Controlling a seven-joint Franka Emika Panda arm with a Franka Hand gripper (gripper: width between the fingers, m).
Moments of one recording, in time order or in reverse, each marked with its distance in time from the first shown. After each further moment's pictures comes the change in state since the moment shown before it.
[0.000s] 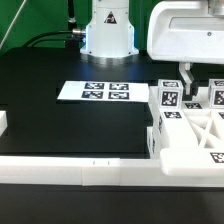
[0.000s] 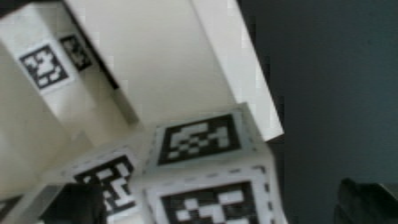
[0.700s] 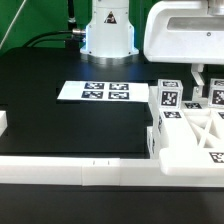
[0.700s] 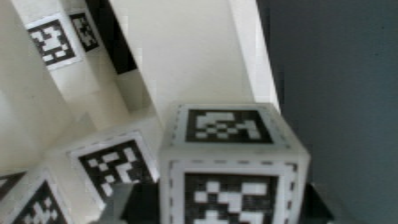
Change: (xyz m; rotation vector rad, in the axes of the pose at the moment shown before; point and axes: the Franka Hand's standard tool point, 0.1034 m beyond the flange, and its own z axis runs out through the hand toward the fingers) arm 0.002 0.002 0.000 0.003 0.006 -0.037
